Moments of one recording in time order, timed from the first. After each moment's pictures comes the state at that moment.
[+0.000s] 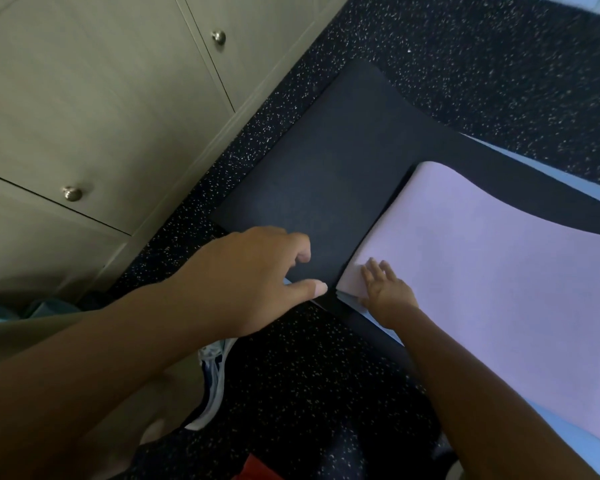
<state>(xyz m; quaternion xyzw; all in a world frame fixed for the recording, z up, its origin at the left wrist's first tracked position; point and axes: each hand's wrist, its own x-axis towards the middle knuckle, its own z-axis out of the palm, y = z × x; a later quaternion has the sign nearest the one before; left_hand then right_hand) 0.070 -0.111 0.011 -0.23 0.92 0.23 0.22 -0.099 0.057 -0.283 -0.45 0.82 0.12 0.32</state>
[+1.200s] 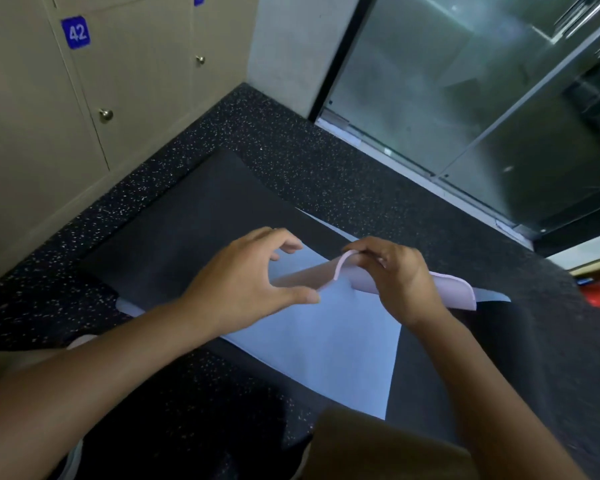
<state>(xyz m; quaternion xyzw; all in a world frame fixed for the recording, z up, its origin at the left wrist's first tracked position) 0.043 -0.032 0.082 -0.10 0.87 0.48 -0.08 -0.106 0.176 0.114 -0.37 0.90 -0.24 0.04</state>
